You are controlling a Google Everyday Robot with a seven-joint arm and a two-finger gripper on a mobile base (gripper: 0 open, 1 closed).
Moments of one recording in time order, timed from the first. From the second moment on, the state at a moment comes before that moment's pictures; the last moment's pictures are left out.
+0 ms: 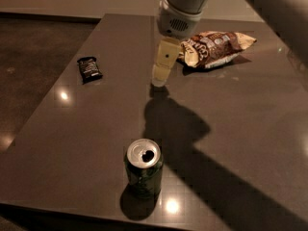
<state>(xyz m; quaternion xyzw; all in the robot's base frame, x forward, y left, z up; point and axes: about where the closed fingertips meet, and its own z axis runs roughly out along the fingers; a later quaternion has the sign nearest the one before) 0.585 -0.027 0.950 -0.67 0.72 0.02 0.19</state>
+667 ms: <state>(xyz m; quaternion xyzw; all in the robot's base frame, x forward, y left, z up) 0.596 0.043 0.938 -0.59 0.77 0.07 0.22</state>
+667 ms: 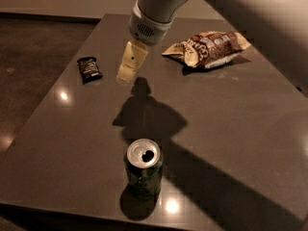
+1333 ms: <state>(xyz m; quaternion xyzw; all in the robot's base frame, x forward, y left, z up) 0.612 0.087 0.934 -0.49 0.82 0.03 0.28</state>
